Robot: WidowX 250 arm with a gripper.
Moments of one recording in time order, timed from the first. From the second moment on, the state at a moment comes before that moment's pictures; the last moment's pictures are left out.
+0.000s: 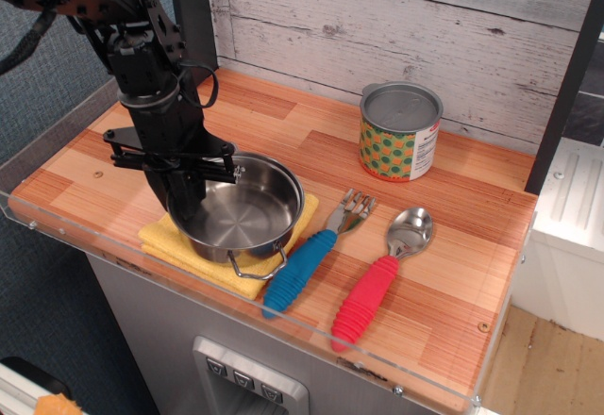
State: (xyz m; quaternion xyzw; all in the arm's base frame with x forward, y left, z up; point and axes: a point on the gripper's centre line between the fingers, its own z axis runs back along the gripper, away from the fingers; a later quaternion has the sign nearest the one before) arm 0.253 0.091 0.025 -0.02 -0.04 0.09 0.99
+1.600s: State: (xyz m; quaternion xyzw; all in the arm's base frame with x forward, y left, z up) arm 0.293 0.105 0.088 0.04 -0.03 0.18 0.98
